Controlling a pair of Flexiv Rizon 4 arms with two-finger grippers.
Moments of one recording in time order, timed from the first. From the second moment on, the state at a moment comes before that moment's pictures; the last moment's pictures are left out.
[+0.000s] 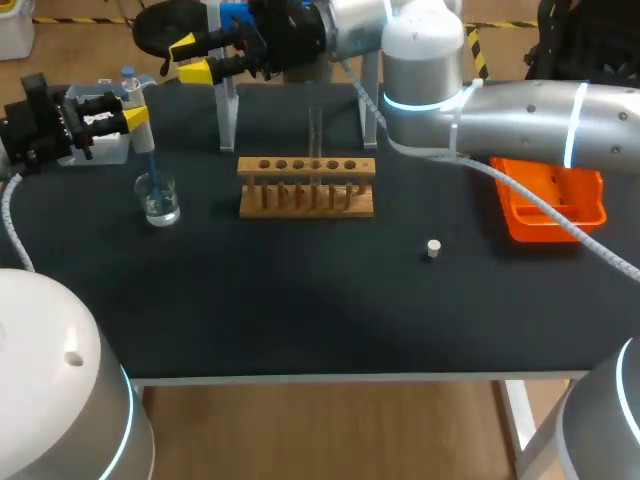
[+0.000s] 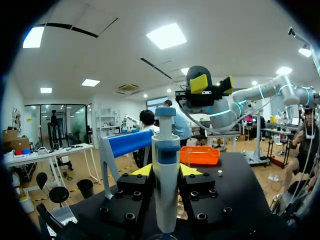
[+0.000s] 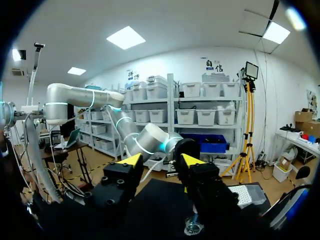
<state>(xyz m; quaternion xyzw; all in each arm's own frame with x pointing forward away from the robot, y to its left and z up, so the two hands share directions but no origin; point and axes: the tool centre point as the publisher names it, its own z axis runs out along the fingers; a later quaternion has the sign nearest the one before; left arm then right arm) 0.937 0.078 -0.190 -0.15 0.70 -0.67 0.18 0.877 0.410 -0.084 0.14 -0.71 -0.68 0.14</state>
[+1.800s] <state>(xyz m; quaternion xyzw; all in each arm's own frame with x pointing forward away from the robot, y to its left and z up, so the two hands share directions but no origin) 0.937 0.078 -0.190 -0.15 0.70 -0.67 0.18 0.915 0.493 -0.100 0.04 -0.74 -0.67 0.03</state>
